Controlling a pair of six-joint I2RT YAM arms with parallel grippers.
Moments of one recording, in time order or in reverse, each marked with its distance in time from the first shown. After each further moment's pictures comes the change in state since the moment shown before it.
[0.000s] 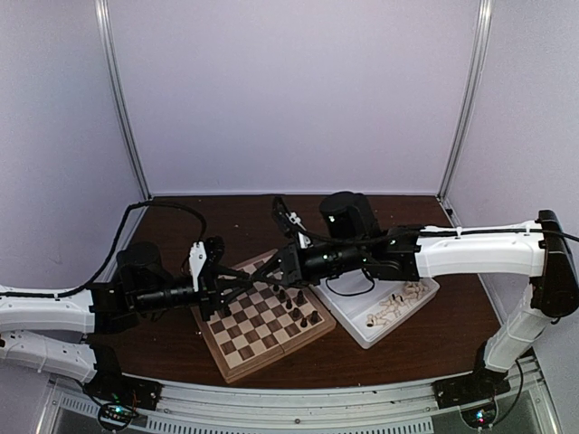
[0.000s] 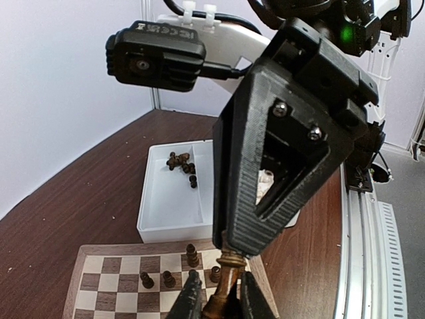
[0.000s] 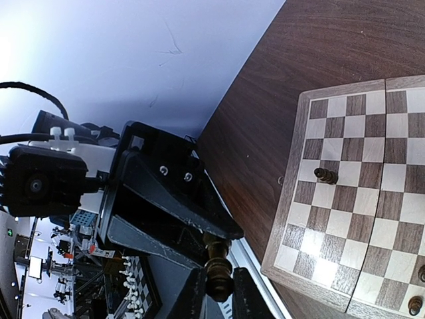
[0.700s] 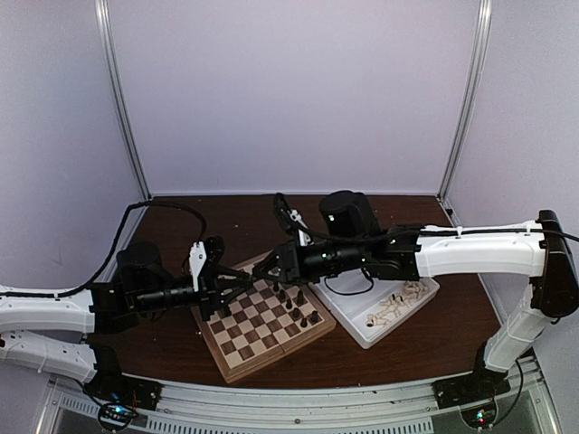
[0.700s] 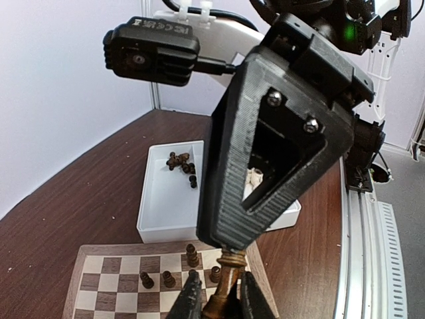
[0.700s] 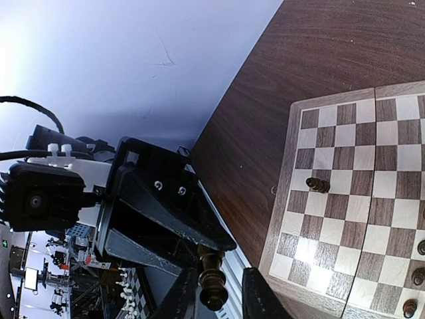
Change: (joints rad) left arm 0.000 0.000 0.000 0.000 0.008 -0.001; right arm 0.000 0.000 0.008 0.000 0.056 0.010
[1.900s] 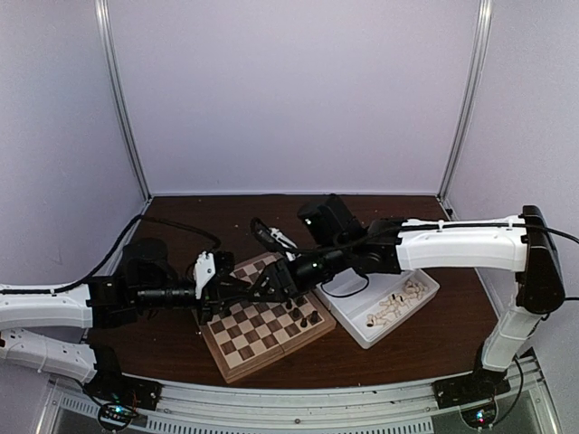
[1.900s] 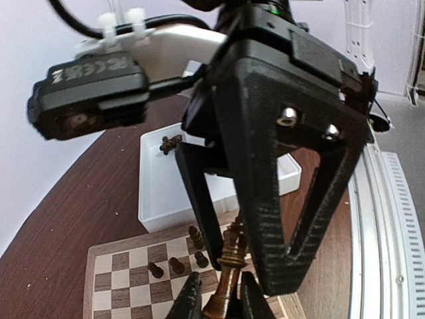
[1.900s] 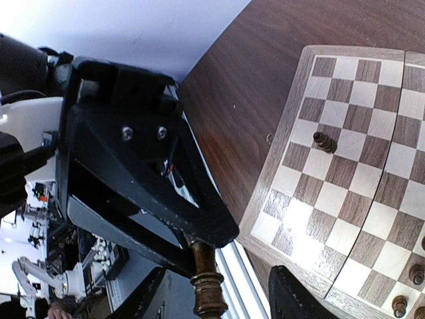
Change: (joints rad) left arm -0.001 0.002 0.061 -0.201 0.060 0.241; right arm 0.002 0.112 0.134 -0.256 -0.169 -0.256
